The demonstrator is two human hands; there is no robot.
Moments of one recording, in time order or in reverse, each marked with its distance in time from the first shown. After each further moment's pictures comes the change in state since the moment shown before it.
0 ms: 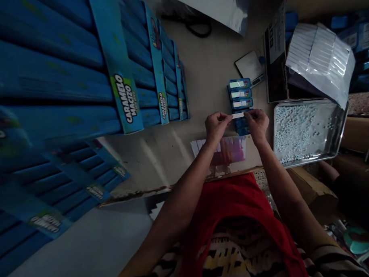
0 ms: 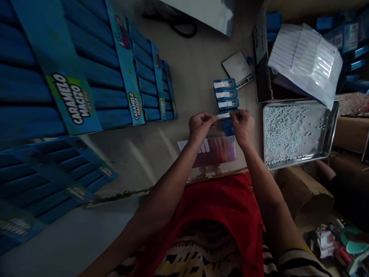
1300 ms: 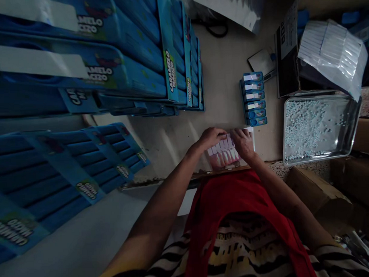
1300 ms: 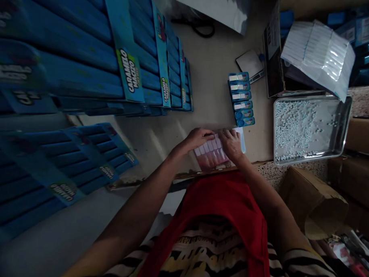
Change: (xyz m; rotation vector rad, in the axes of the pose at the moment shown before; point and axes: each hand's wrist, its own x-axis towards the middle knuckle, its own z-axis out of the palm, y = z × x) left_hand -0.013 -0.058 -0.115 0.851 -0.501 0.150; right_hand -0.121 0.032 0.065 -0.544 -0.371 -0.528
